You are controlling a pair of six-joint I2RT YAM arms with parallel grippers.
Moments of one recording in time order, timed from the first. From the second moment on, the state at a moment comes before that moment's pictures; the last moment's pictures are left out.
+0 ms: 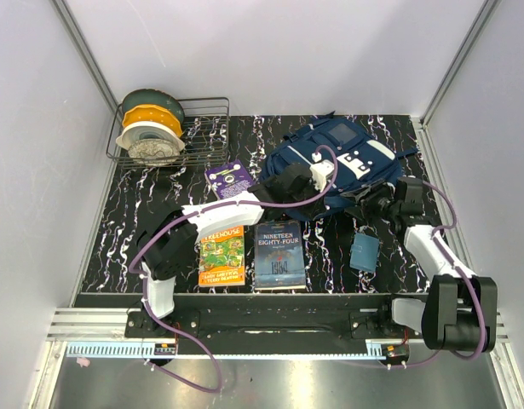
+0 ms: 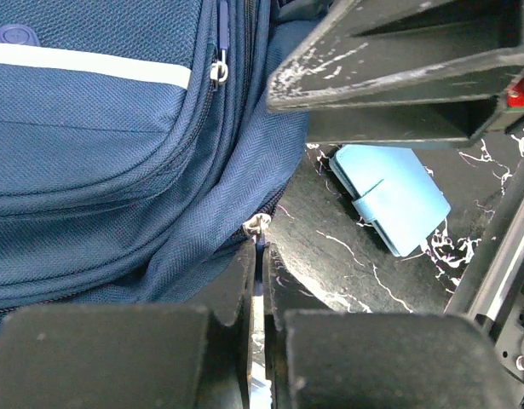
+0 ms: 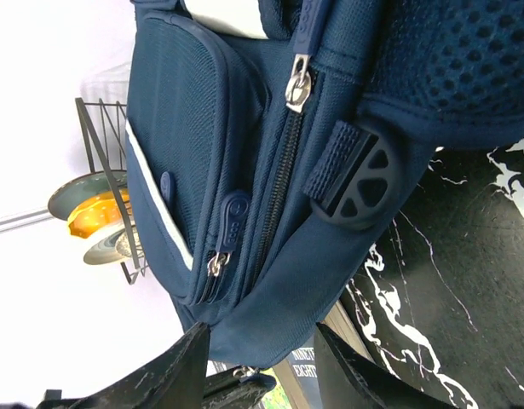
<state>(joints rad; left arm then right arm) -0.92 1.90 1.41 -0.08 0.19 -0.22 -0.05 1.18 0.62 -0.09 -0.49 1.14</state>
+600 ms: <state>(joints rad) -0.94 1.90 1.41 -0.08 0.13 -0.12 -0.05 1.34 0.69 -0.03 -0.48 1.10</state>
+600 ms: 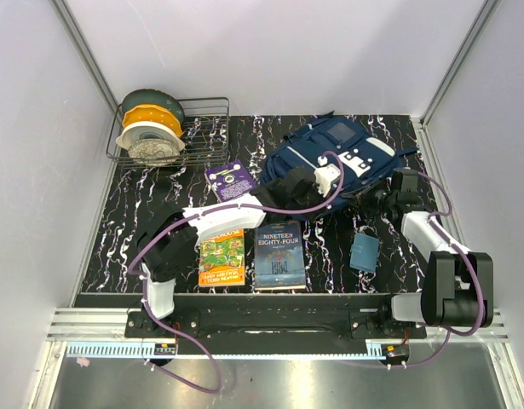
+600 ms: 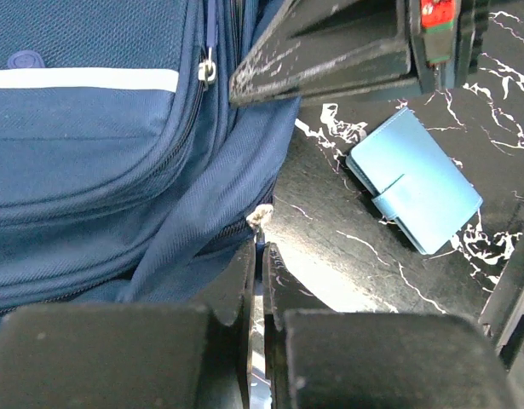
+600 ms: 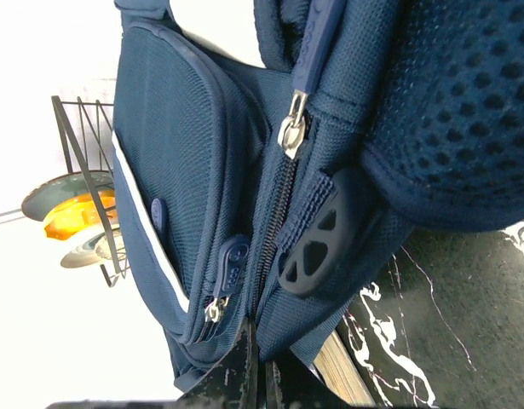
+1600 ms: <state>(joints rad) -0.82 1.80 1.30 -0.14 0.01 -0.11 -0.25 1.43 0.84 -0.18 -0.65 0.85</state>
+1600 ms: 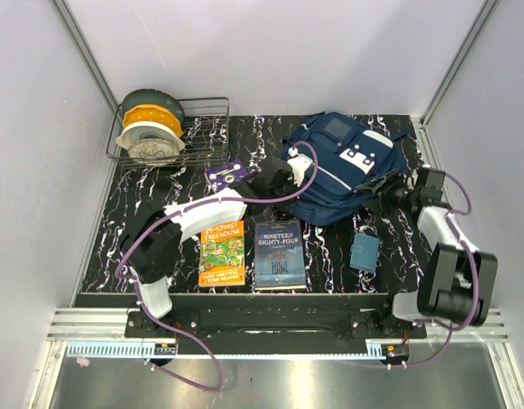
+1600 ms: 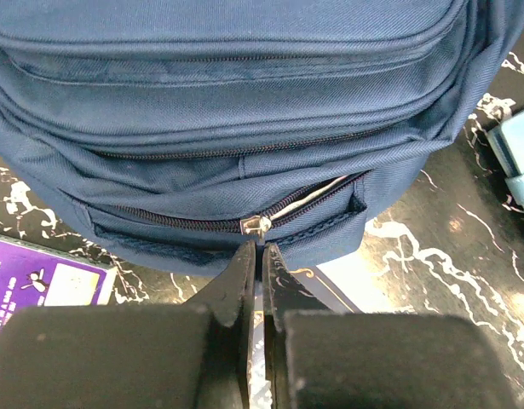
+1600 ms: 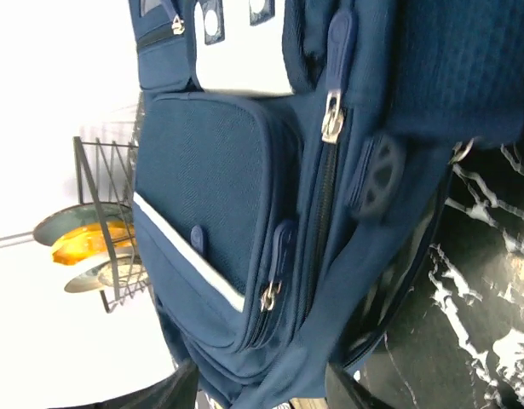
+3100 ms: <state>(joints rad) -0.94 1.85 1.40 -0.16 0.08 -0.05 -0.02 1.18 0.53 0.03 -0.44 1.31</state>
